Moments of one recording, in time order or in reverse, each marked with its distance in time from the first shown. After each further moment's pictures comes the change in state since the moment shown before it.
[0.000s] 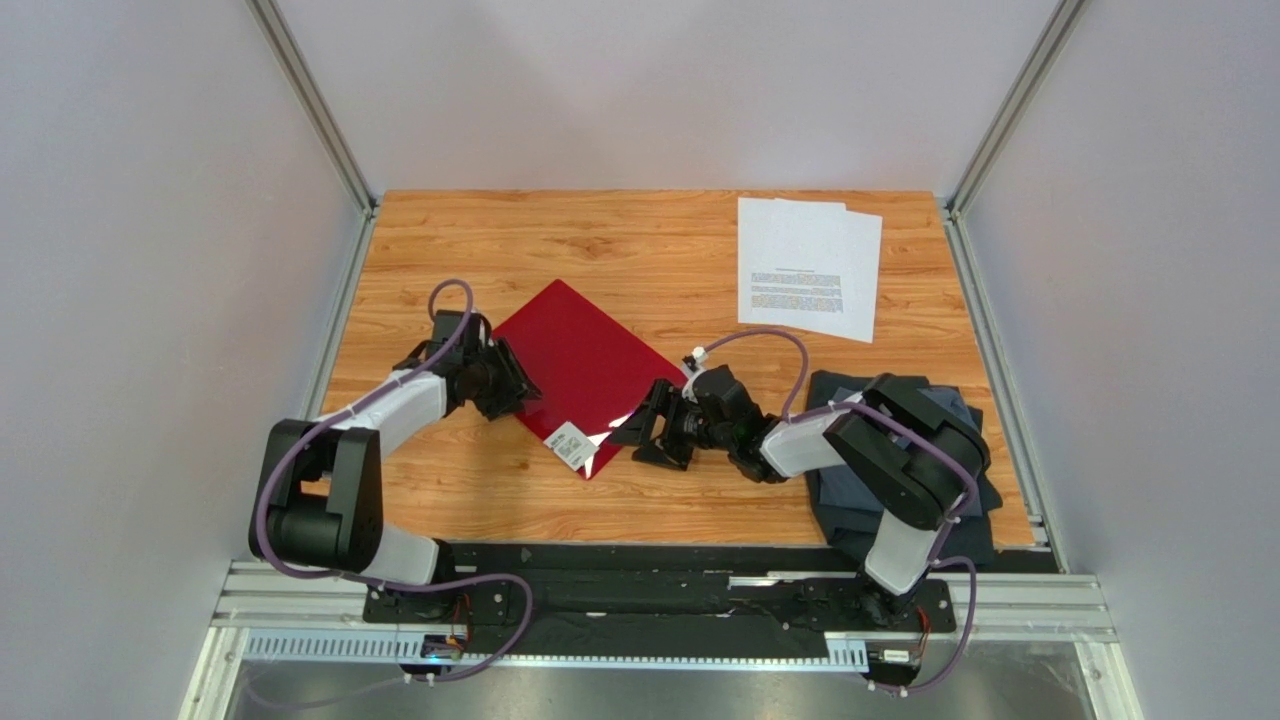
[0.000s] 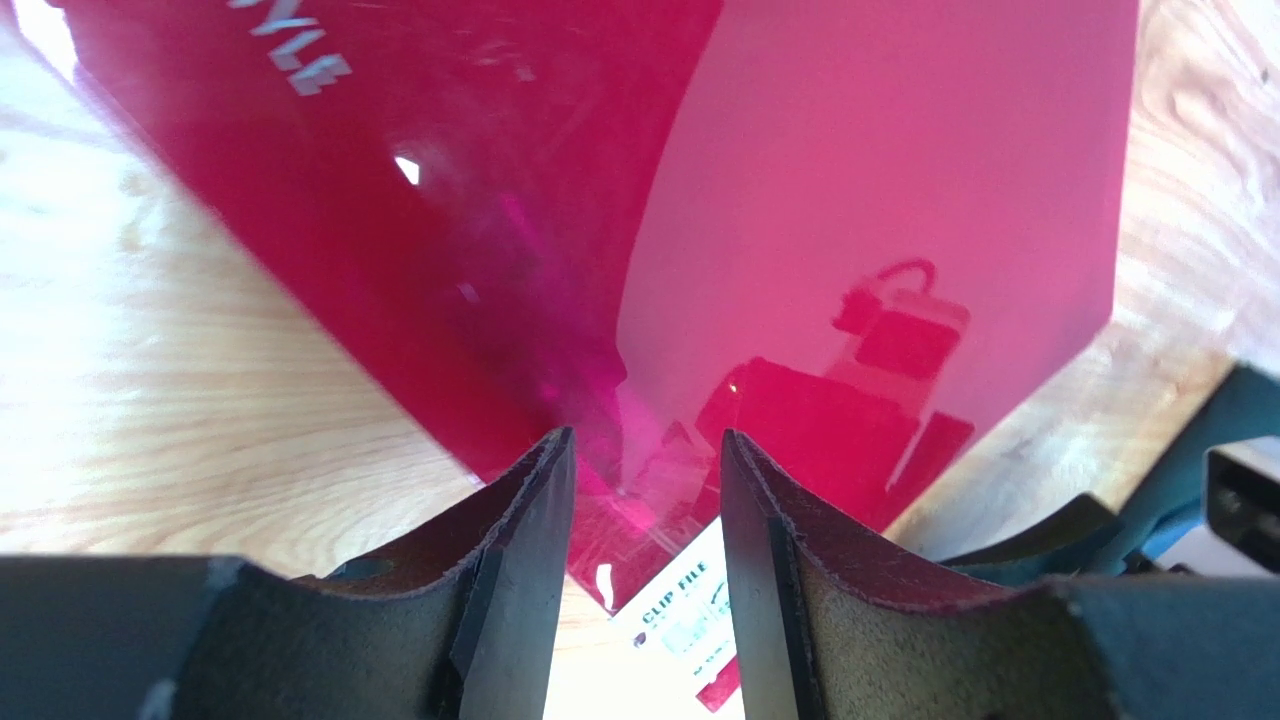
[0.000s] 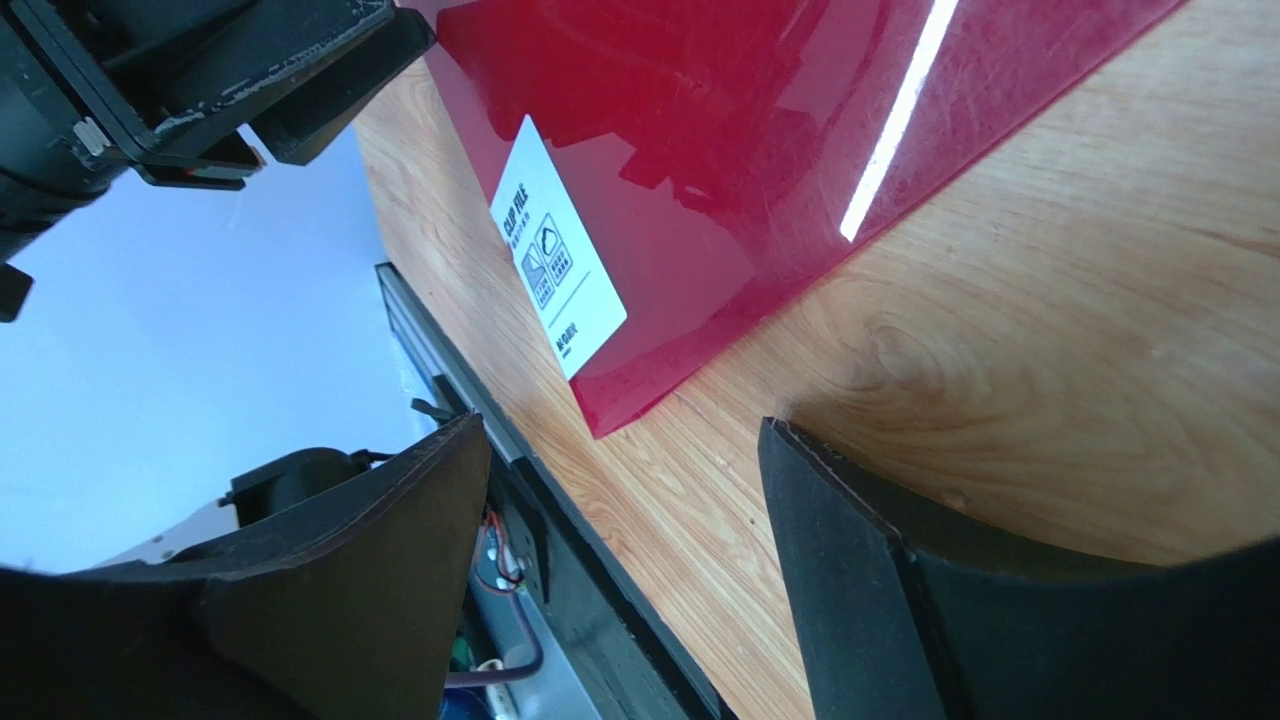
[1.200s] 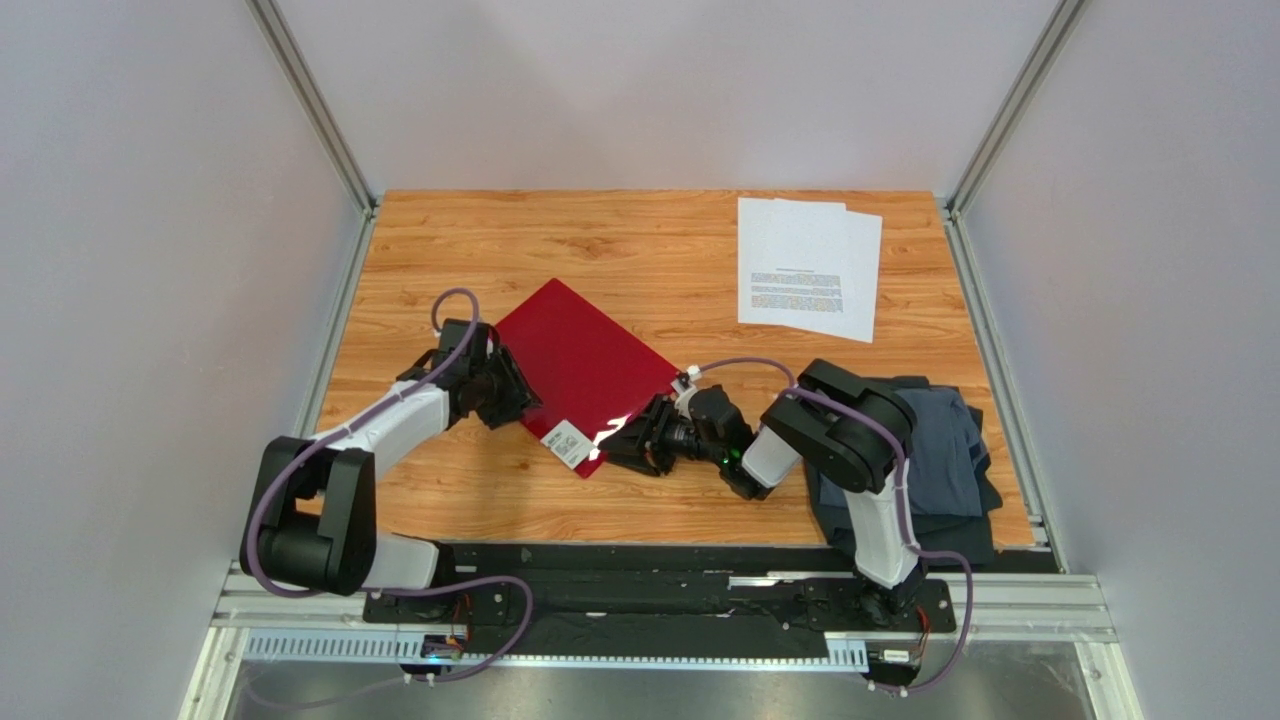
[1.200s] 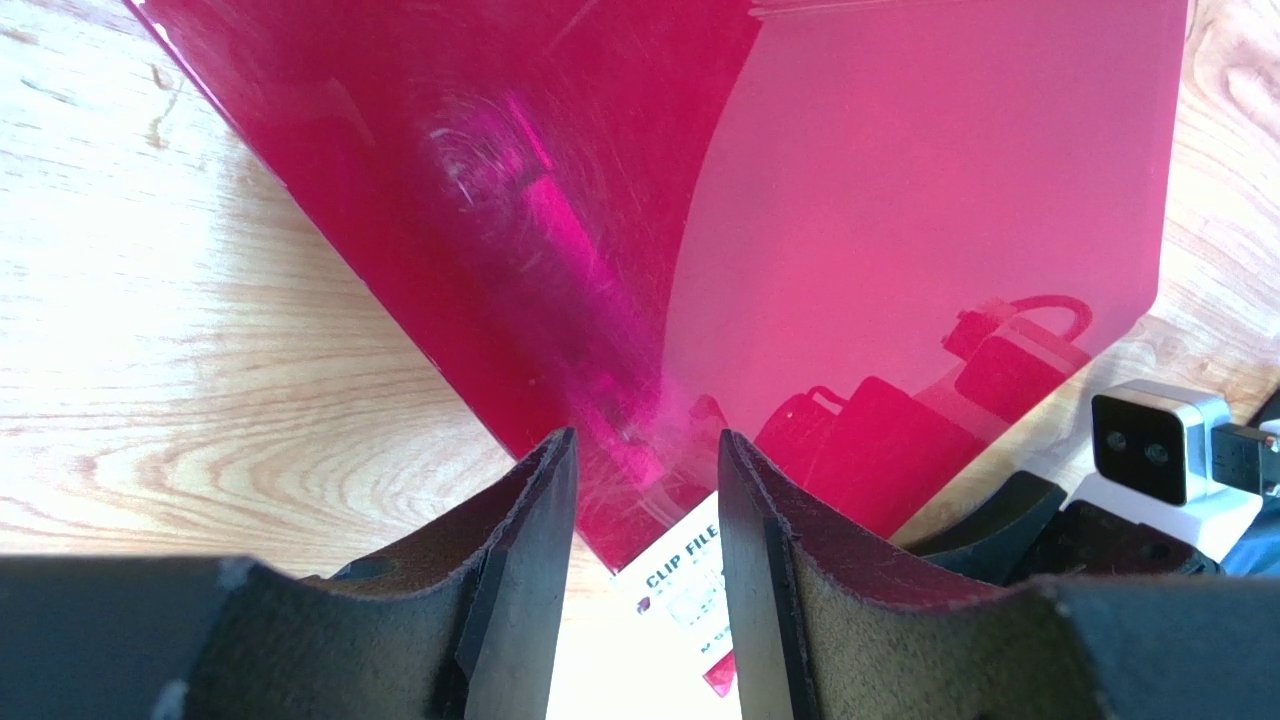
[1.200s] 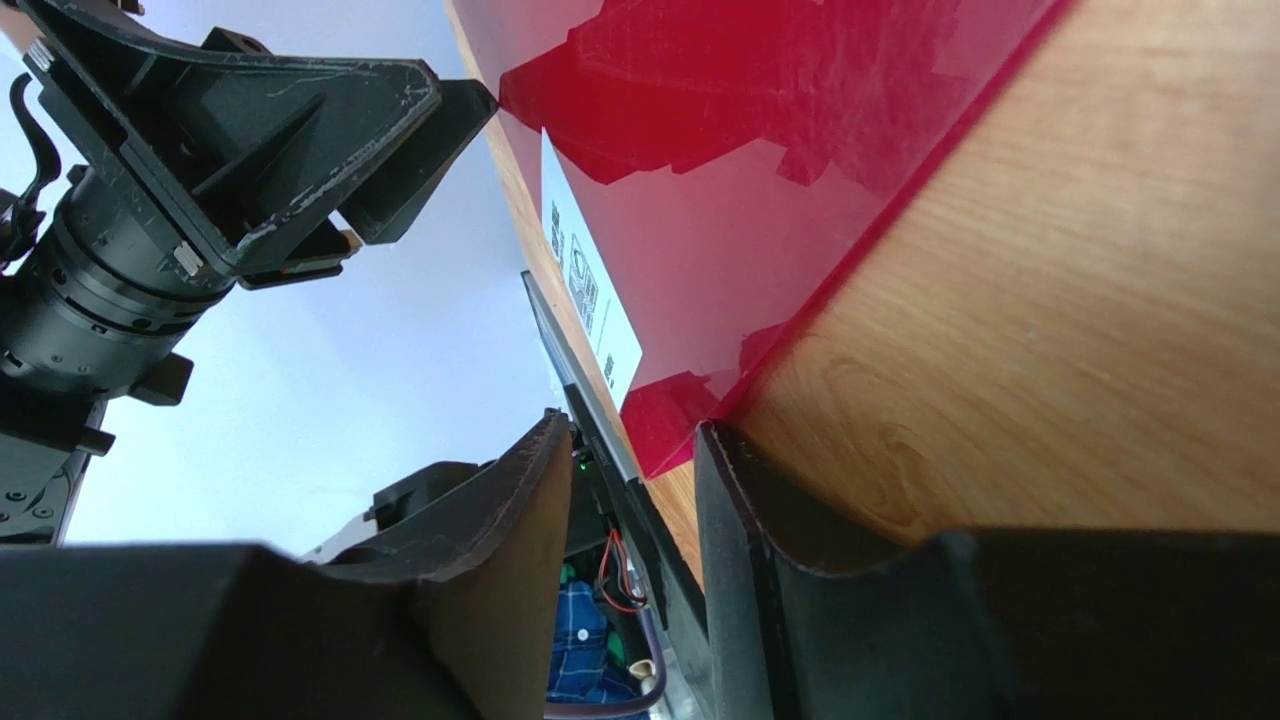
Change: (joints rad) left arm -0.058 -0.074 -0.045 -0.028 -0.089 -0.041; right arm 0.029 0.277 -0.024 0.485 -0.037 0.322
